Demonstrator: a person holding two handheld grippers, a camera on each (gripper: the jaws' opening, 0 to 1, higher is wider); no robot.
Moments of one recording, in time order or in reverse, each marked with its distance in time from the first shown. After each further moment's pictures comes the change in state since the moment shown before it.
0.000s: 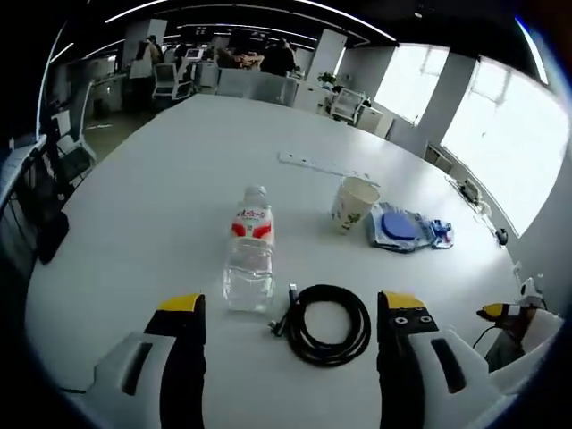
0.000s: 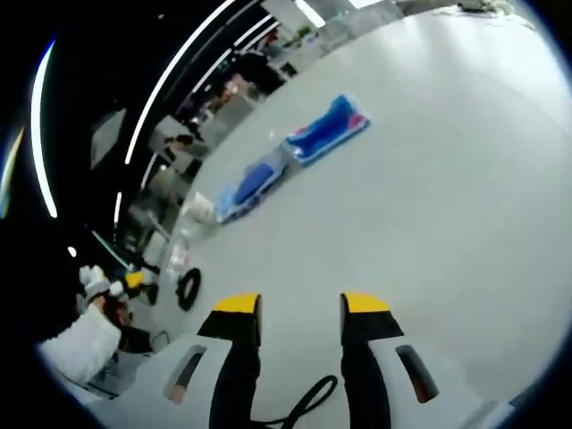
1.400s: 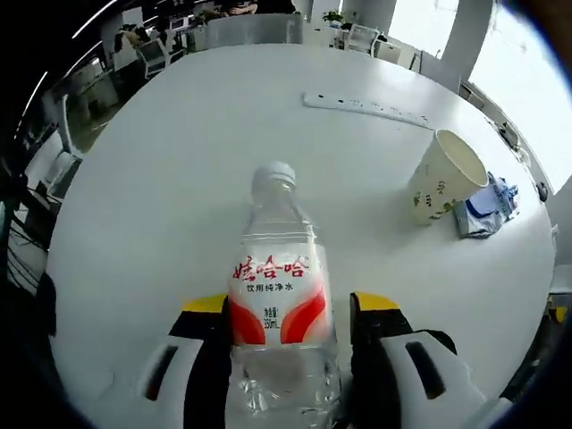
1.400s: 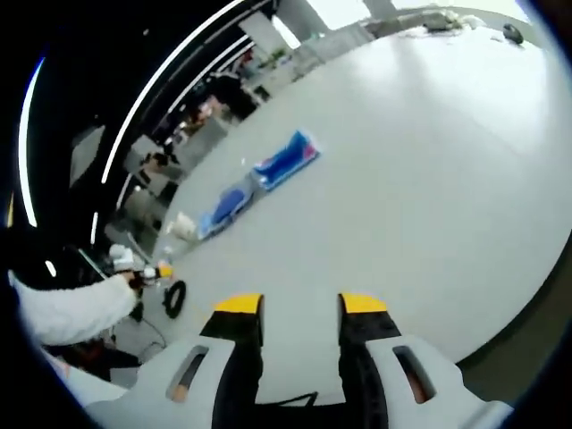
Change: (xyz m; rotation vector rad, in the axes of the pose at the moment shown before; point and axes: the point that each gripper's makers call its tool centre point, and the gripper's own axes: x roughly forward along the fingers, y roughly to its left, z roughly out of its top) left arm 0.112 0.041 0.001 0.189 0.272 0.176; right arm -0.073 -0.034 0.000 0.057 -0.101 -0.146
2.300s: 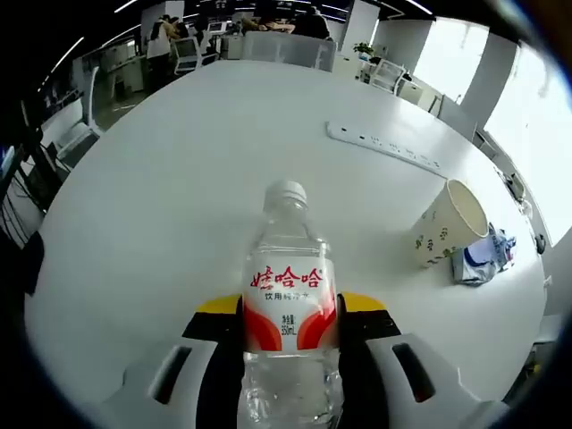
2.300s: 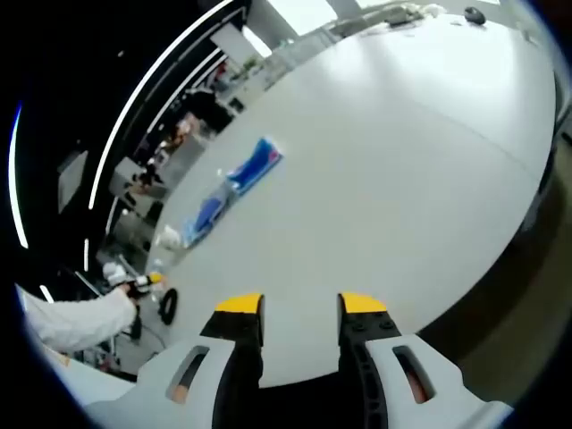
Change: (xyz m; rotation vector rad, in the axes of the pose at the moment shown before) left arm -0.001 0.001 0.011 -0.195 -0.118 -0.027; right arm -0.028 -0.032 -0.015 0.094 -0.042 -0.063
